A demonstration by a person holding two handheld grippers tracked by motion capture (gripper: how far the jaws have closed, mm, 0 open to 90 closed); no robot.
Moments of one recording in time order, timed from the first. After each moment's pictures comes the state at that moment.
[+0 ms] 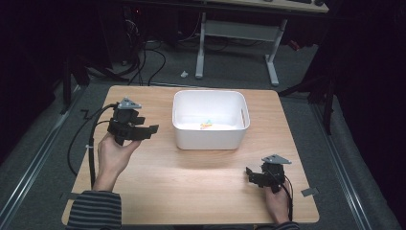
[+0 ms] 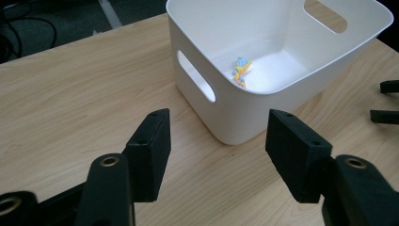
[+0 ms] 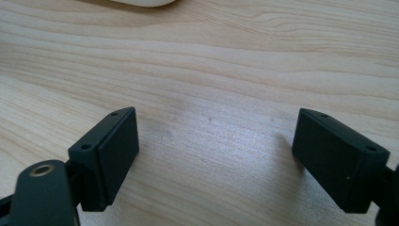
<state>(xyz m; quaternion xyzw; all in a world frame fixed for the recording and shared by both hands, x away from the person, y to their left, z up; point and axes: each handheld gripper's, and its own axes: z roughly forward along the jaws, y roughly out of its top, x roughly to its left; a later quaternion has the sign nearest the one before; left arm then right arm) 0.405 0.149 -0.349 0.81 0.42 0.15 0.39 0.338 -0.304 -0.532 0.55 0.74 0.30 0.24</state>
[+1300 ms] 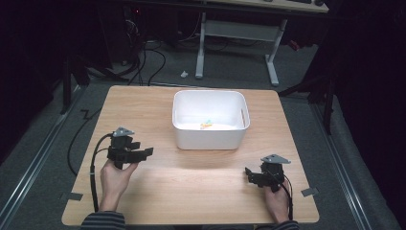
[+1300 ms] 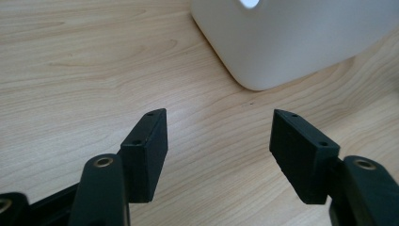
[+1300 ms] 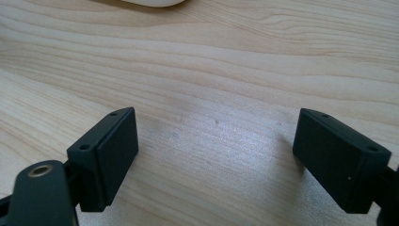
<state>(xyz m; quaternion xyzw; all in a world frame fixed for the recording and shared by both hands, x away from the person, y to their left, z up) 0.391 0.171 -0.452 0.78 0.48 0.10 0.39 0.340 -0.303 -0.532 0.54 0.75 0.30 0.23</state>
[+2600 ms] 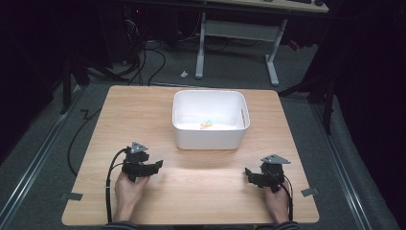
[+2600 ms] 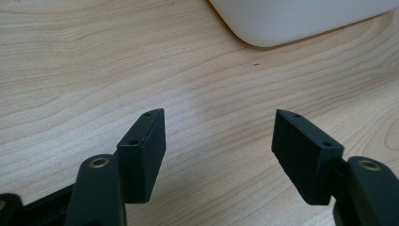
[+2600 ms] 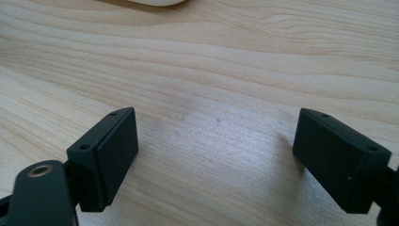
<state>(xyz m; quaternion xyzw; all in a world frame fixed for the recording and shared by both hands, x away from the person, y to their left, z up) 0.376 0.144 -0.502 0.78 0.49 0.12 0.37 0.339 -0.302 -0.531 0.54 0.75 0.30 0.23</state>
